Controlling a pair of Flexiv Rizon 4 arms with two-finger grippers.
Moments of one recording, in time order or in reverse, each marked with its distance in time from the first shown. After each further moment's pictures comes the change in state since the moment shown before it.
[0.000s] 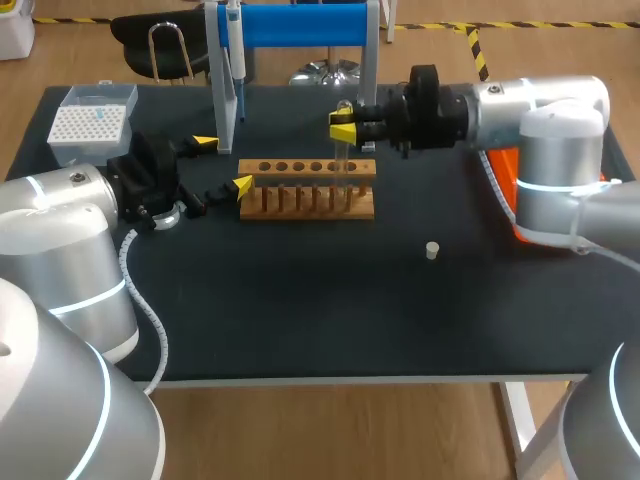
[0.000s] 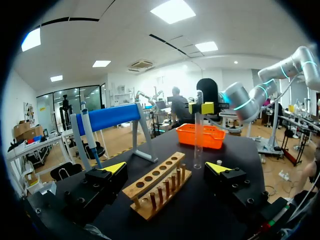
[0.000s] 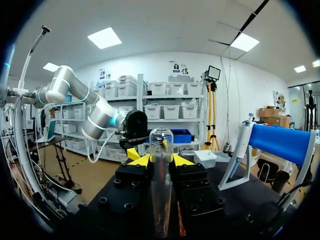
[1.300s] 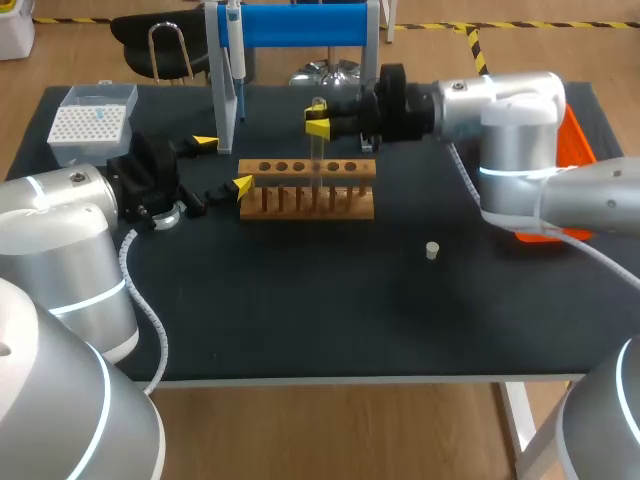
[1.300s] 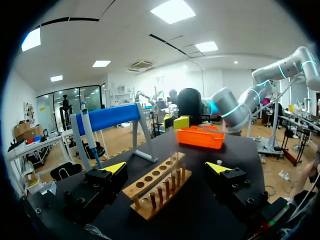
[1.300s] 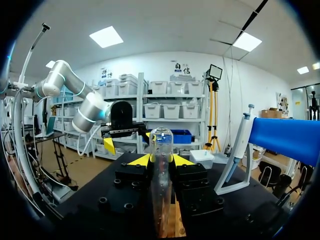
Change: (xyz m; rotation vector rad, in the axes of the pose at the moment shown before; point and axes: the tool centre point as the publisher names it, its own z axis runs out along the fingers) left arm 0.000 0.000 0.000 0.000 0.000 0.000; right arm -0.050 -0.027 0.034 -0.010 0.031 -0.025
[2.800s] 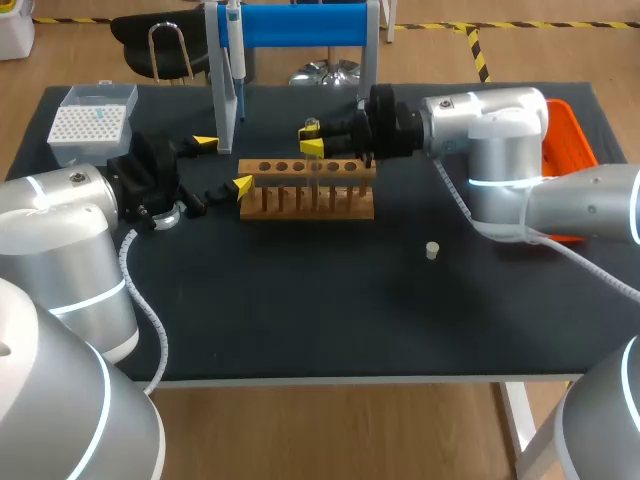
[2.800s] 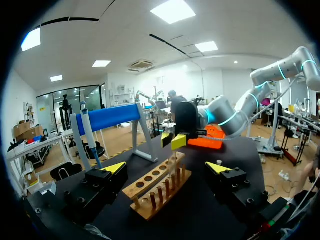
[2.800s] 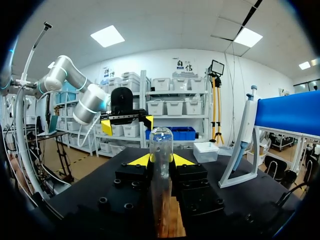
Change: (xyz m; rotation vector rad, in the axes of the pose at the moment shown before) left arm 0.000 0.000 0.000 0.000 0.000 0.000; right arm -0.003 -0.044 0.010 0.007 0.035 0.021
